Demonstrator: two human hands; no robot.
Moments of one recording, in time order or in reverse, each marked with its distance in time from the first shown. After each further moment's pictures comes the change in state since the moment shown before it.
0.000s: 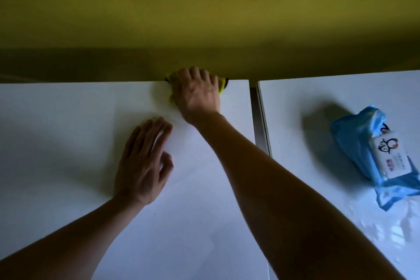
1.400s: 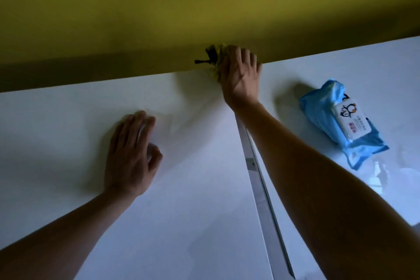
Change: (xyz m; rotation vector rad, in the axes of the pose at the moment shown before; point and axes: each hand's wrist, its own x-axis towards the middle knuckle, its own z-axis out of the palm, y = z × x) left_hand 0.008 0.004 0.005 -0.008 0.017 0.048; right_hand -0.035 0.117 -0.062 -0.002 0.332 0.257
